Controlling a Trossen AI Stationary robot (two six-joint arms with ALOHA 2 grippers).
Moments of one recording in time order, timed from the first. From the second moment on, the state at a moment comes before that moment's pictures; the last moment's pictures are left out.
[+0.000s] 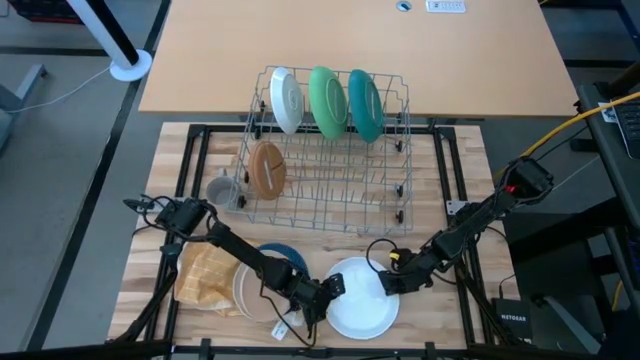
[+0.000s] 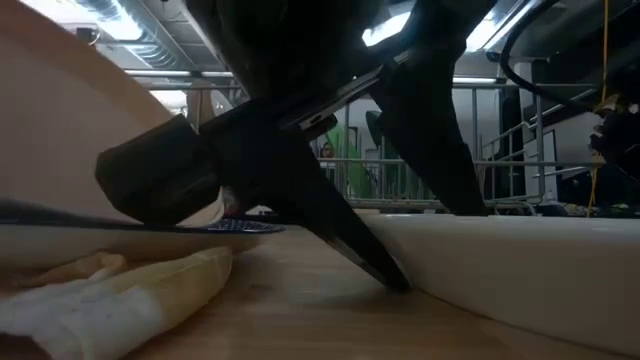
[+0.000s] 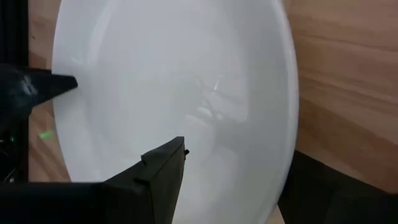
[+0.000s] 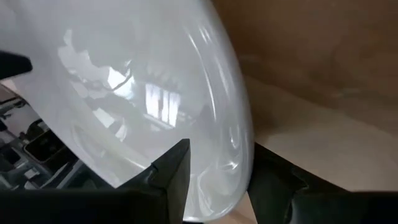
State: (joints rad) left arm -0.46 2.19 1.50 -0.22 -0.27 0.95; right arm 0.67 1.45 0.51 0.06 -0.07 2.04
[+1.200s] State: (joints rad) left arm -0.49 2.16 1.50 -0.09 -0.66 0.96; right arm 0.68 1.46 0.51 0.01 -0.20 2.04
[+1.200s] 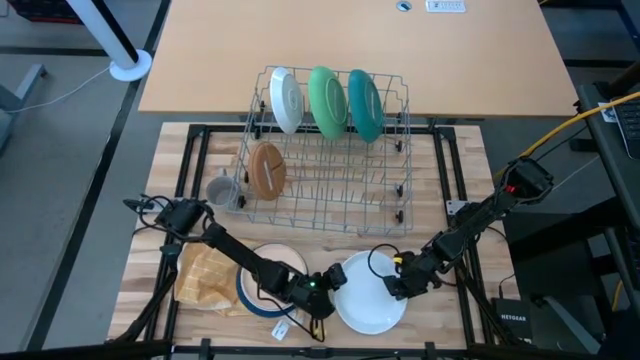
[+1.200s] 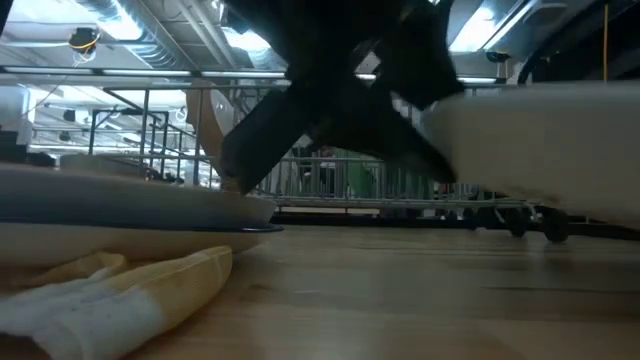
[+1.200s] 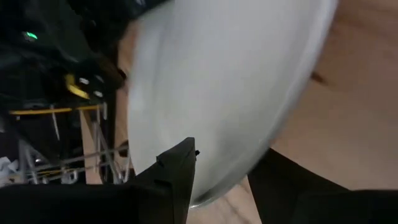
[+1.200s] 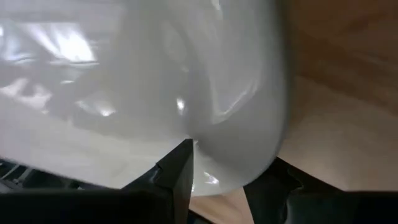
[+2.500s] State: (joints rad) left arm -0.50 2.16 1.50 0.14 -0.52 1.11; right arm 0.67 1.46 0.51 0.18 -0.18 1.85
